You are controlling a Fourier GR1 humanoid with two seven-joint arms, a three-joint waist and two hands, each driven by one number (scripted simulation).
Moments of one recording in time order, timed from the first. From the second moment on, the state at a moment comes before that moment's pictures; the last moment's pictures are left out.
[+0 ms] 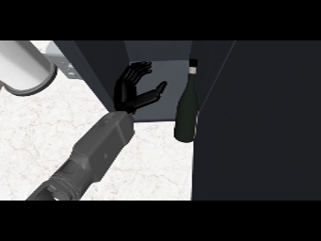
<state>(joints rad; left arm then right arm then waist) -0.95 0.00 -0.41 -0.22 0.98 0.18 -0.86 0.06 -0.05 -0.04 -2.26 -0.19 0.28 0.30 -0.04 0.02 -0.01</state>
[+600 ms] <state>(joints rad) -0.84 0.00 -0.48 -0.45 0.93 0.23 -0.82 0.07 -0.04 -0.03 -2.29 -0.18 0.27 0.33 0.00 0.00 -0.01</state>
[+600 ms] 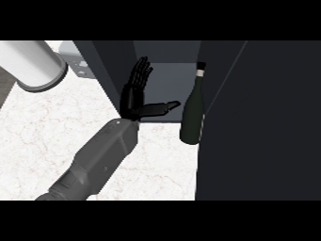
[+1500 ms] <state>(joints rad) -0.31 0.33 -0.68 -1.54 0.76 0.49 -0.51 0.06 -0.04 -0.02 -2.32 -0.18 0.25 0.37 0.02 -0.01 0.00</state>
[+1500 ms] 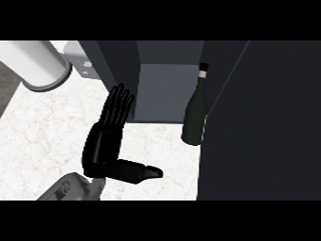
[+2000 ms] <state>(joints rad) -0.09 0.45 -0.68 -1.90 0.68 0.59 -0.43 0.05 -0.16 0.02 -2.34 -0.21 0.39 0.42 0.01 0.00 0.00</state>
